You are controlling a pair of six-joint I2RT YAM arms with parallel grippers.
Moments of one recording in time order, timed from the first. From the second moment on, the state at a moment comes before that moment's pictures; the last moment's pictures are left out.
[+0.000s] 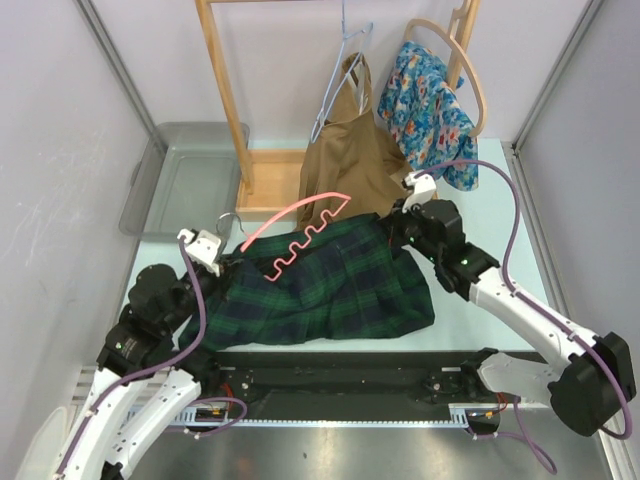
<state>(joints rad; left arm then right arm) -0.47 0.42 0.78 -0.59 0.04 0.07 0.58 1.12 0.84 -0.02 0.03 0.27</state>
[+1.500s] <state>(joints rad) -0.47 0.36 0.79 -0.63 0.25 0.13 0.36 0.94 0.83 -0.04 -0.41 0.35</state>
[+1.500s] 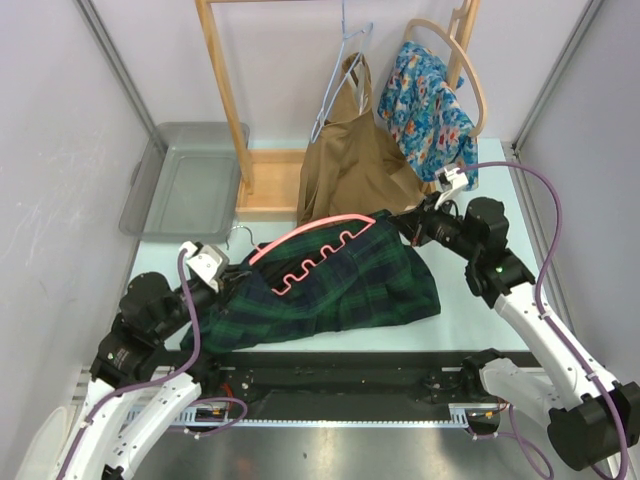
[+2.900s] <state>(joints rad) -0.47 0.44 0.83 -0.67 0.39 0.13 0.28 0.91 0.82 0.14 -0.78 0.41</state>
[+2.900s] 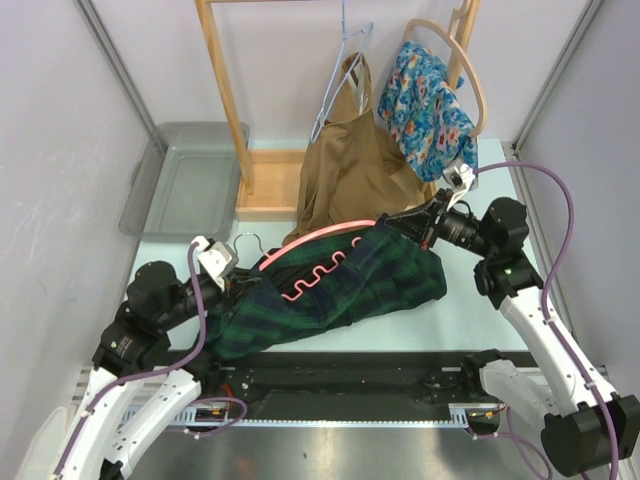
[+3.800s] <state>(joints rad) -0.48 0.50 0.86 -0.65 0.53 0.10 0.19 0.88 0.87 -0.04 -0.80 0.31</state>
